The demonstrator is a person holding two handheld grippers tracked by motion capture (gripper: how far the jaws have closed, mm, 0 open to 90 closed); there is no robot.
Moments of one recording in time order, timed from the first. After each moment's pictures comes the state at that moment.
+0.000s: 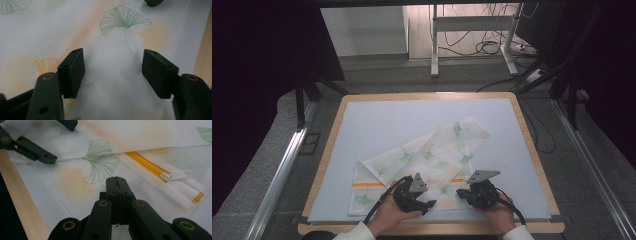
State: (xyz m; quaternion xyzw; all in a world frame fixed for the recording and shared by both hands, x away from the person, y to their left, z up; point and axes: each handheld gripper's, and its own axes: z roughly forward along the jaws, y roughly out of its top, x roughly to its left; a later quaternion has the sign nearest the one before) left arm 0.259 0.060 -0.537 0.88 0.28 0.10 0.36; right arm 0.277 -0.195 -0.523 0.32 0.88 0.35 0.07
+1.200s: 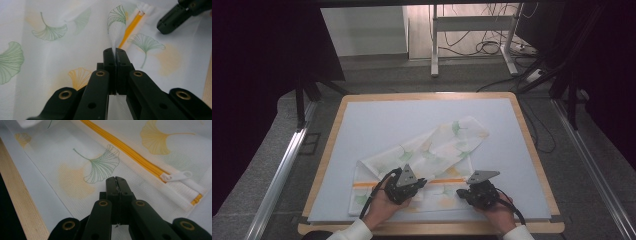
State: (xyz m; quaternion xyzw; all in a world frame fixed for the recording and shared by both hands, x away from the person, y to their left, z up) left arm 0.268 0.085 -0.516 0.85 0.29 0.15 0.42; right arm 0.277 -0.195 -0.523 0.31 0.88 0.35 0.07
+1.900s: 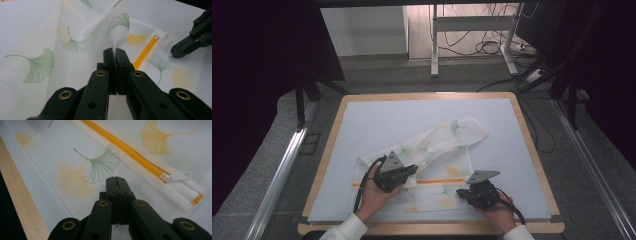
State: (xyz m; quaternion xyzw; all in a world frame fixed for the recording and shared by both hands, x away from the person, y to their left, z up) left arm 0.287 0.116 -0.500 0.80 0.33 0.15 0.47; right arm 0.277 -0.196 -0.523 0.31 0.88 0.35 0.07
